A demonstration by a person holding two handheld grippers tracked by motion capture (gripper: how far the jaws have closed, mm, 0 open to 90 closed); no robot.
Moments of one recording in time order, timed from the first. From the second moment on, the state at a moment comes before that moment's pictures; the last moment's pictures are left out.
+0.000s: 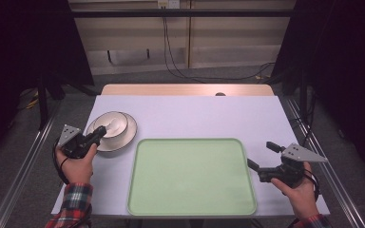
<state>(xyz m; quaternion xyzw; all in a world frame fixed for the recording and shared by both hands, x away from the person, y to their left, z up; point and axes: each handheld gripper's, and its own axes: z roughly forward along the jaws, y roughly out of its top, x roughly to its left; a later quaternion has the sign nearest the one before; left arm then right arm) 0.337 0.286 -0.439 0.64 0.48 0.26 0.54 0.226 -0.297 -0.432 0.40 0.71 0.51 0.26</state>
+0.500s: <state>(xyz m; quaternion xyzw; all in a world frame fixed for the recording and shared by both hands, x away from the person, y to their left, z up) 0.361 0.277 -0.423 0.62 0.48 0.28 0.55 0.225 -0.300 -0.431 0.41 0.71 0.51 0.26</state>
